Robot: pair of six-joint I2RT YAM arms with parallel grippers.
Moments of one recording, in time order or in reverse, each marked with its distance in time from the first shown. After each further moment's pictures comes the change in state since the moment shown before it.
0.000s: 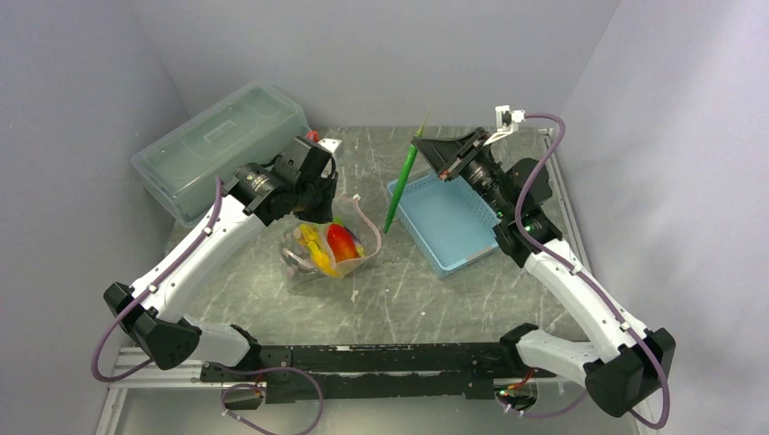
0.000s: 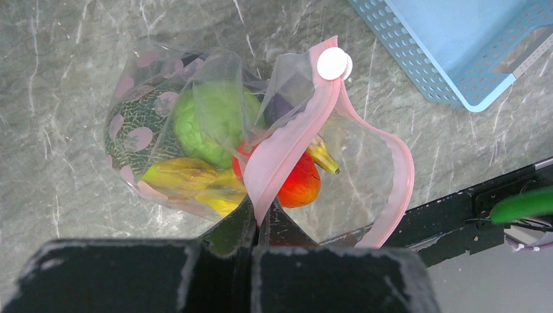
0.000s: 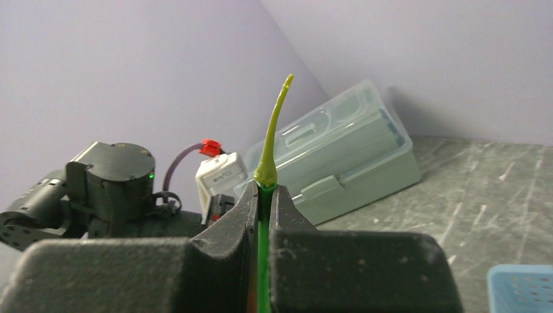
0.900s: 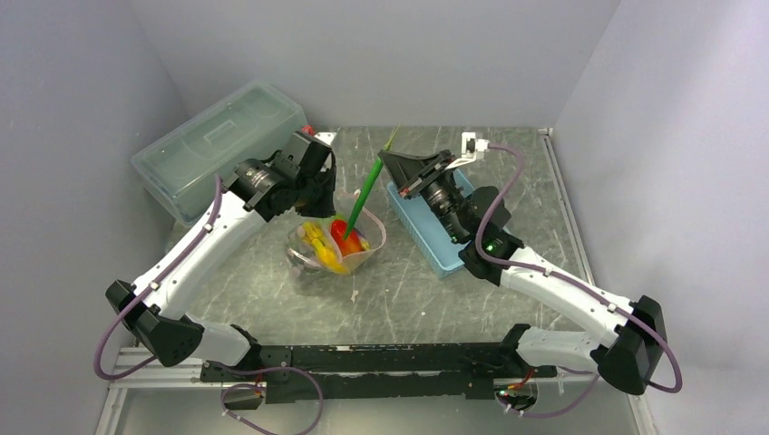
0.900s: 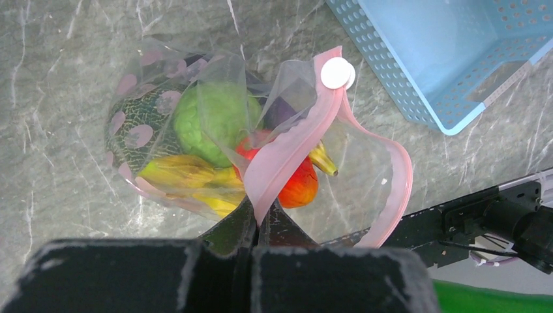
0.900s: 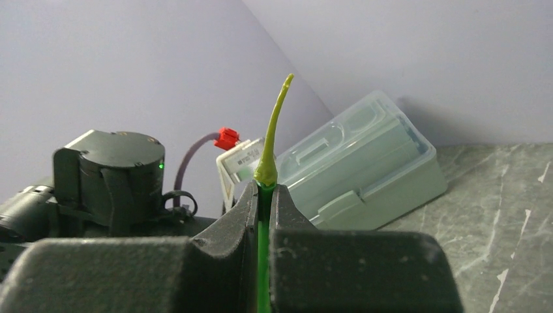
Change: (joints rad) left arm 0.007 0.020 0.036 0.002 -0.003 -0.083; right arm 0.353 0.056 -0.087 0.219 0.443 -0.053
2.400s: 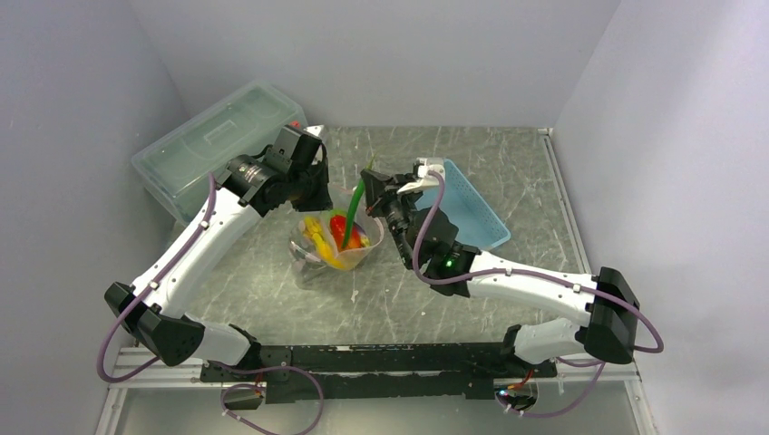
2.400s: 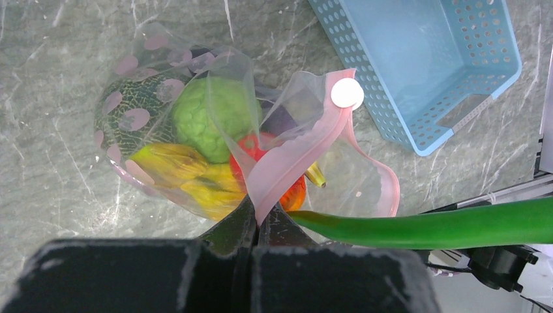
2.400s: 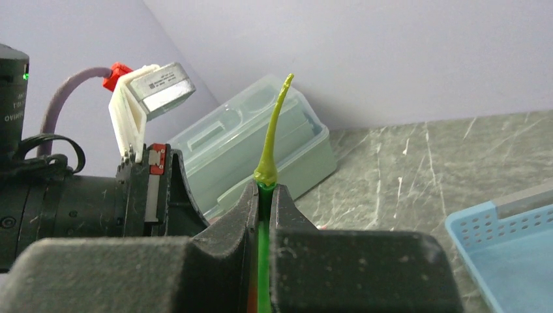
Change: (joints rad) left arm 0.065 0.000 0.005 0.018 0.051 -0.085; right arm 0.301 0.186 0.058 -0.002 0.573 -0.334
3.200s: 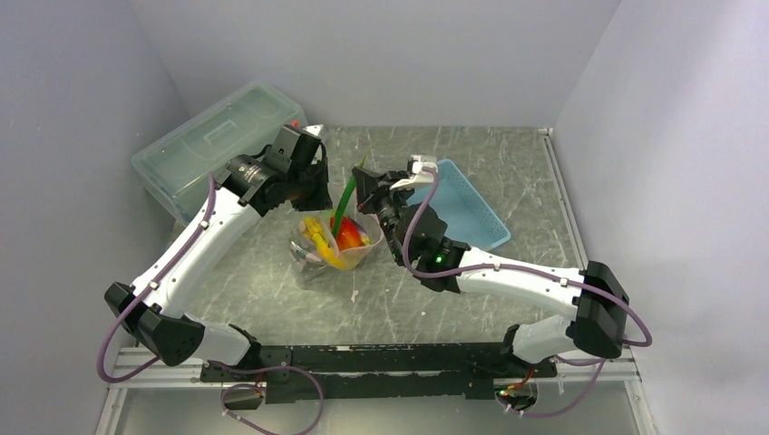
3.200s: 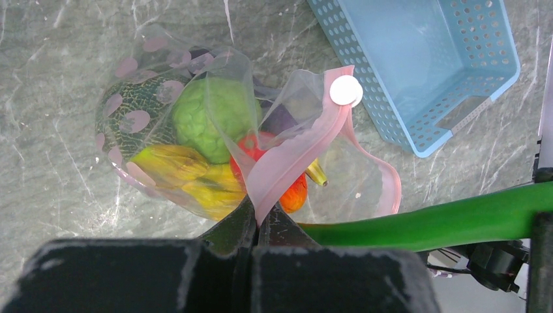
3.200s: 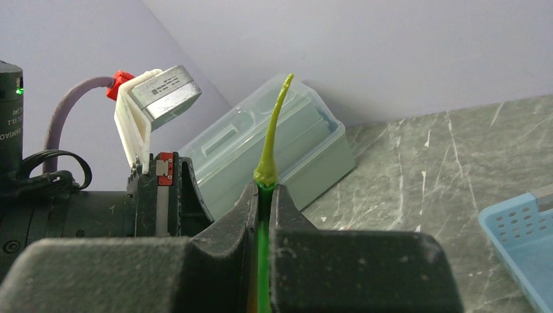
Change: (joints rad) left arm 0.004 0.000 0.000 0.005 0.002 0.000; right arm 0.000 0.066 0.051 0.031 0.014 0.052
